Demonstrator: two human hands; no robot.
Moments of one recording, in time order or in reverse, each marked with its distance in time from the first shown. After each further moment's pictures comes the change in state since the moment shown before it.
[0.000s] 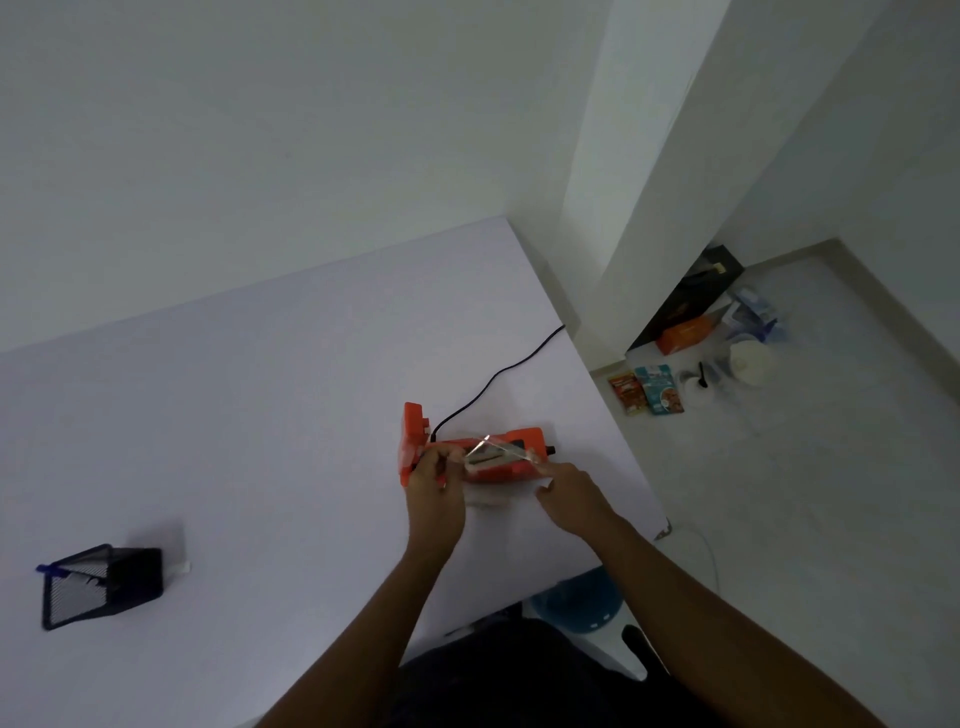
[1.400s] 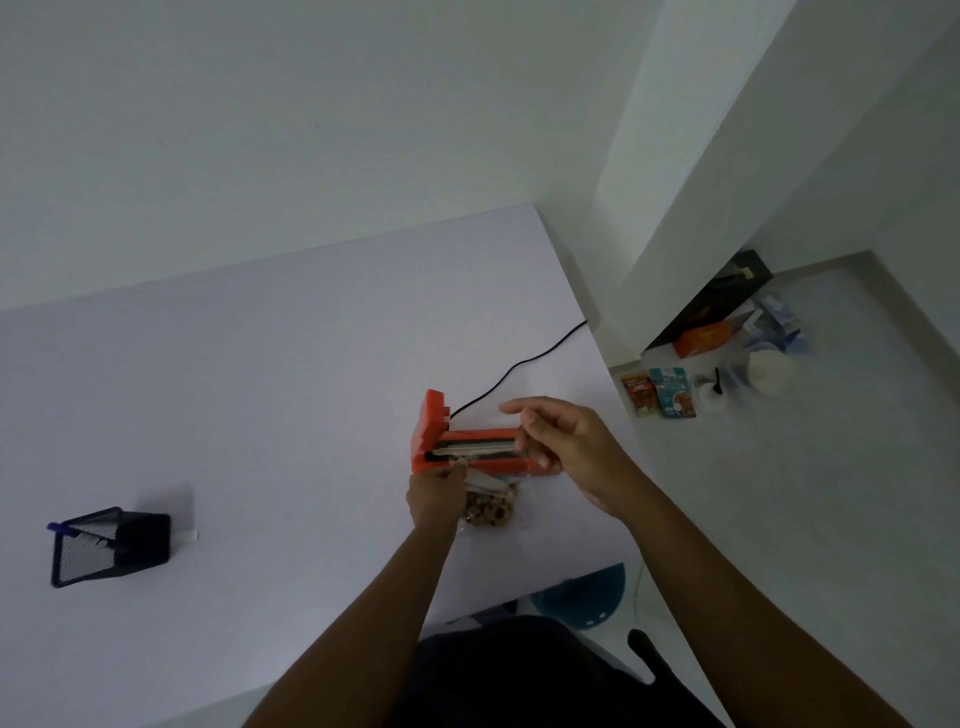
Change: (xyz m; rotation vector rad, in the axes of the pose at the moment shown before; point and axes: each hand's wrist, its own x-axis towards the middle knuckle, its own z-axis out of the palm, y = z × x) left_hand 0.025 -0.049 0.012 0.002 0.118 -0.622; right_hand -0.042 -0.102 -0.074 0.771 -0.153 -0.290
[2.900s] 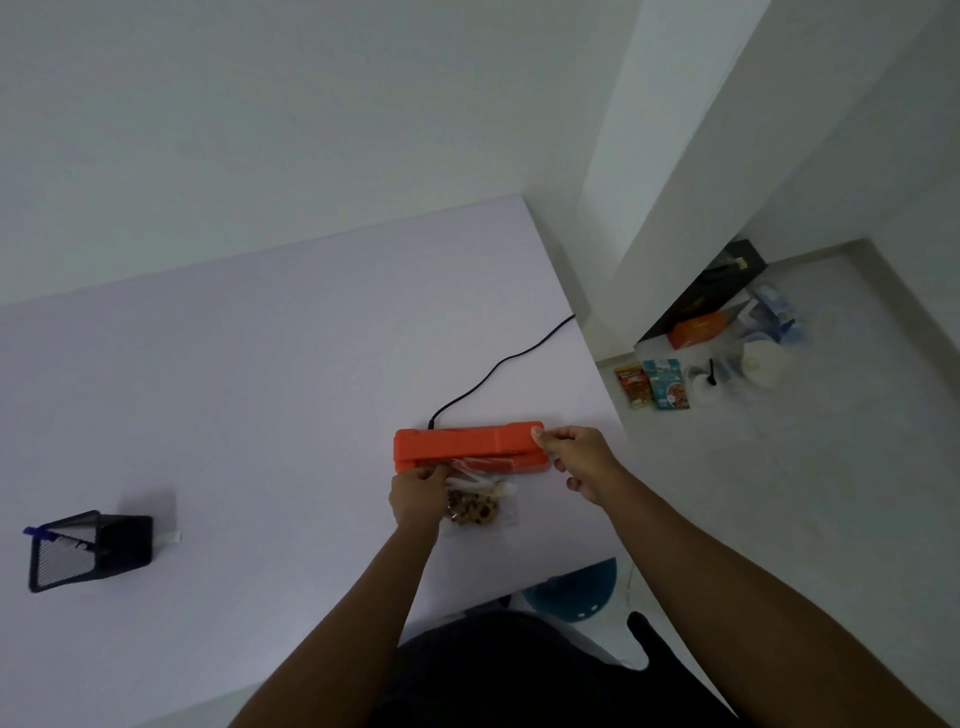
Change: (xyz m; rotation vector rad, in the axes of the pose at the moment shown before) left_hand 0.005 -0.004 0.003 -0.002 0.001 -0.003; right_hand 0.045 0.105 -0.054 -0.038 0.396 0.527
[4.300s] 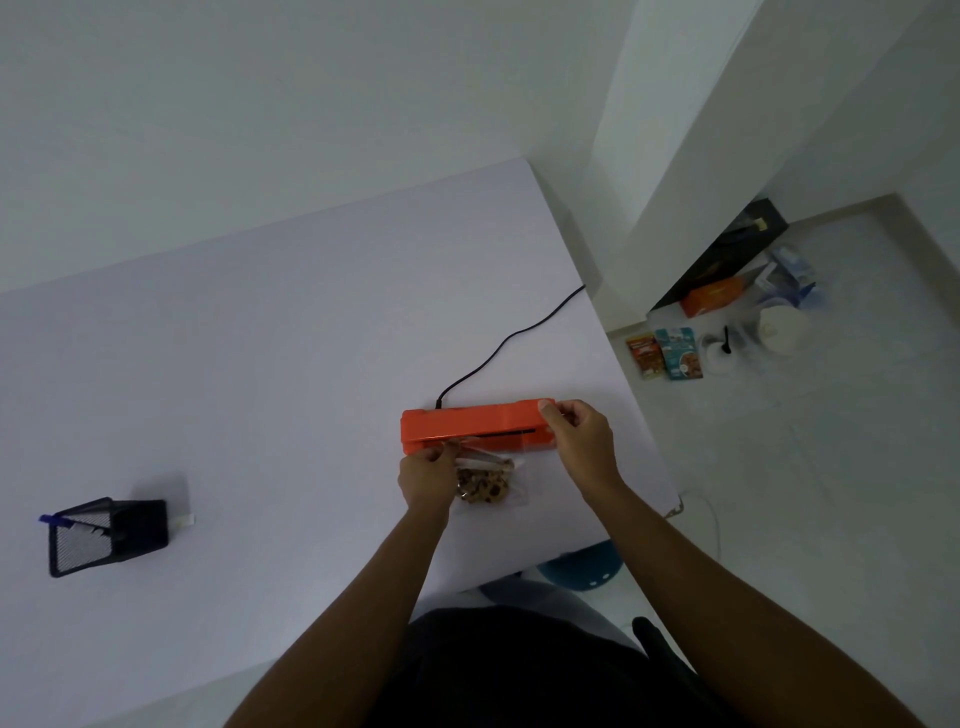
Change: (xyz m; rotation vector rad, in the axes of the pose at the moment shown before) left_hand -0.008 0.005 -0.002 0.021 0.006 0.009; right_hand -0.026 0.006 0.026 -0.071 0.215 -0.331
